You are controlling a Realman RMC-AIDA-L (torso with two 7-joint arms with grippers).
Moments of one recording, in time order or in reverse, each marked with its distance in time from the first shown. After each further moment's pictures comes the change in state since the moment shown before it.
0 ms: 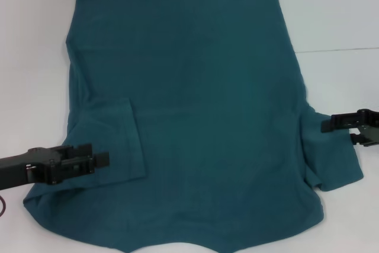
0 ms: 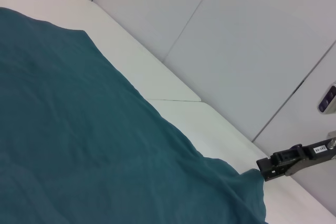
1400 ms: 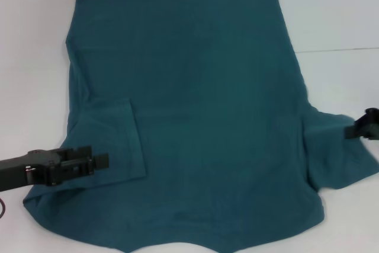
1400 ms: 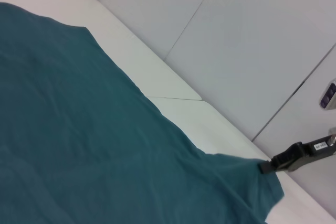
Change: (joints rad) left arm 0.004 0.000 0.000 0.000 0.003 0.003 -0.014; right arm 0.004 -0.034 -0.084 -0.018 -0.007 0.007 0.070
